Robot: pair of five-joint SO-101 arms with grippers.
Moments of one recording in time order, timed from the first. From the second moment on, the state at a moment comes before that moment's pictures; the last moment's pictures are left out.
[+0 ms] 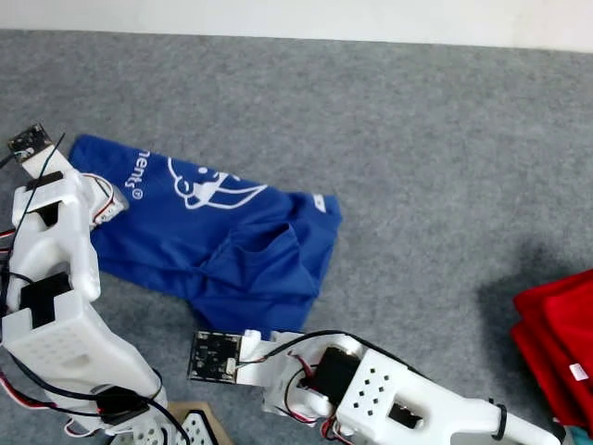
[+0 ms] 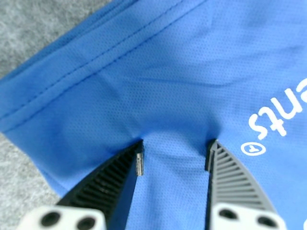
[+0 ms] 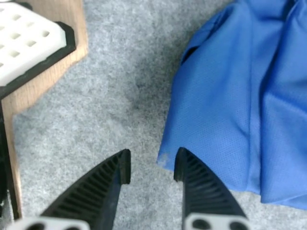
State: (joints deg) left arm -33.4 21.3 14.5 47.5 16.6; right arm -66.1 -52.0 67.7 59.1 25.4
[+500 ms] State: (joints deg) left arm -33.4 21.3 14.5 47.5 16.6; right arm -60.9 -52.1 75.7 45.2 25.5
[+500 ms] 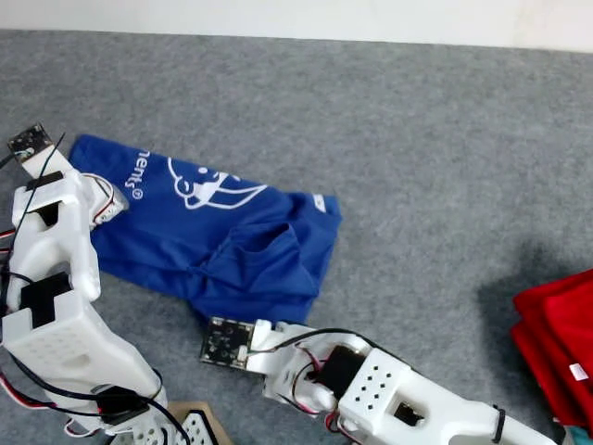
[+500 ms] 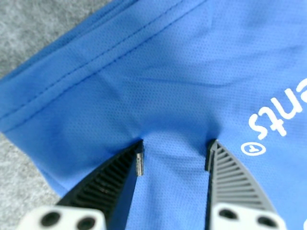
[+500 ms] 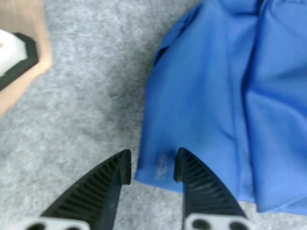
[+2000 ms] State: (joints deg) left arm -33.4 21.3 14.5 47.5 16.6; right arm -32.1 -0.8 21.1 39.8 27.1
